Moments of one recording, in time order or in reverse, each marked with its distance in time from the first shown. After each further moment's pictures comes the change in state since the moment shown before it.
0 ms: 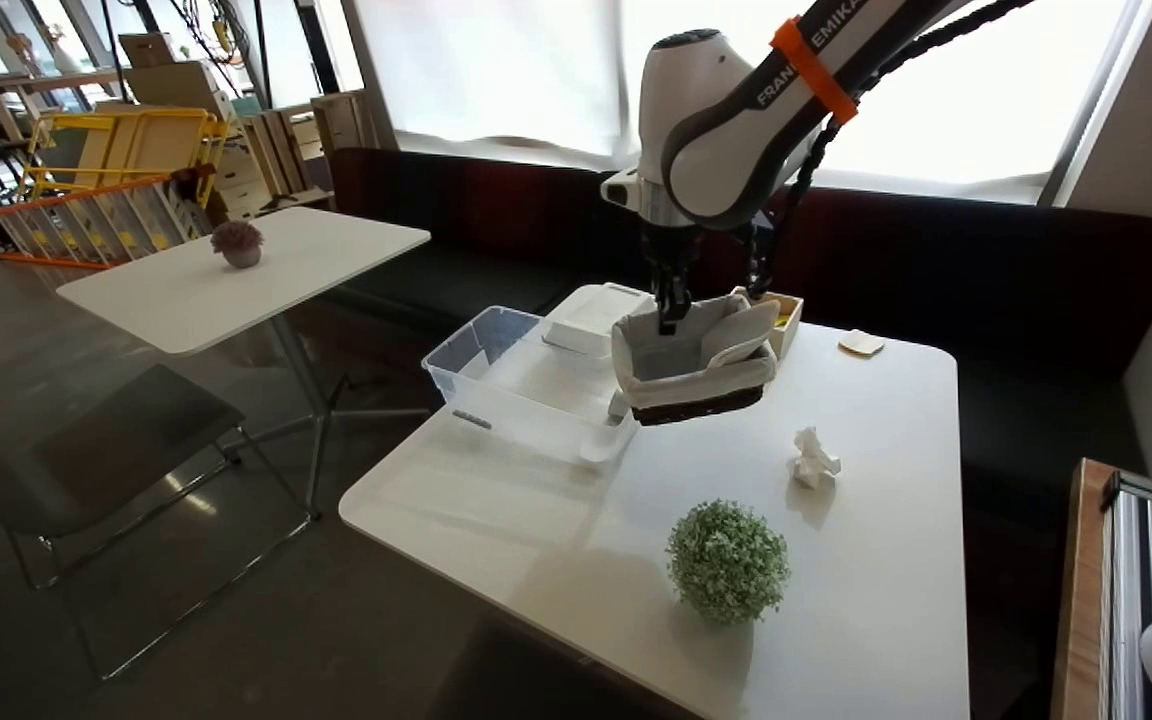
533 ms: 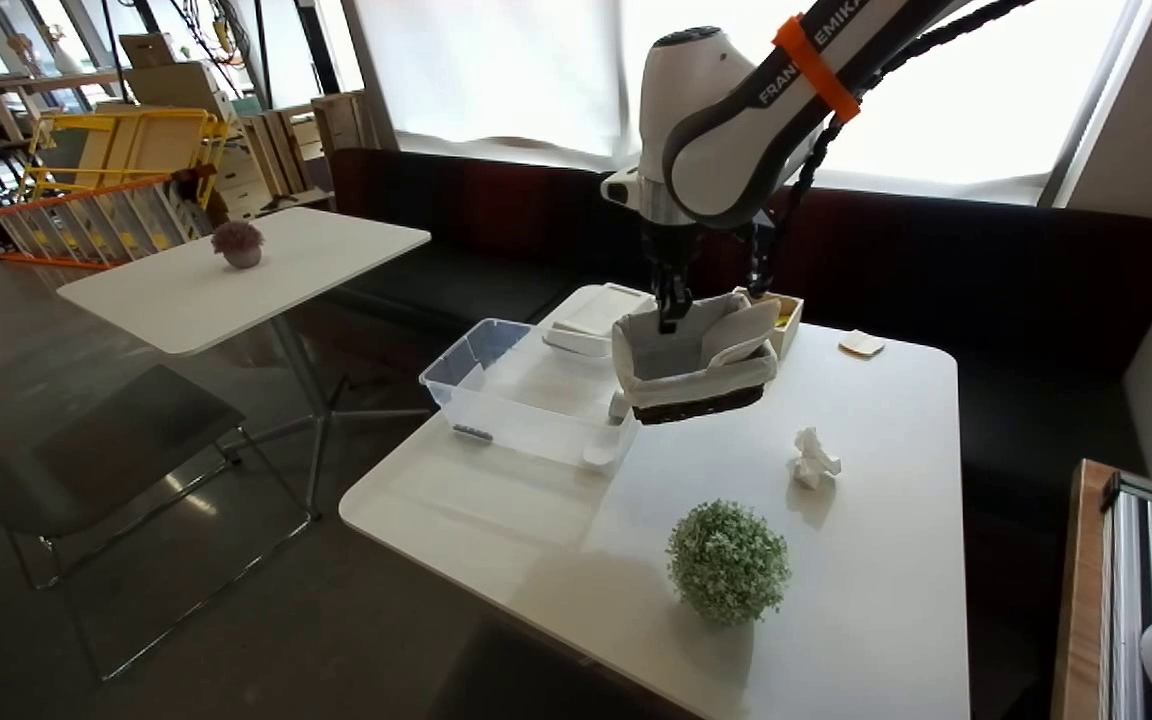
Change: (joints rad) arm 0.000 -0.005 0.000 -0.002 -0.004 0.000 -0.006
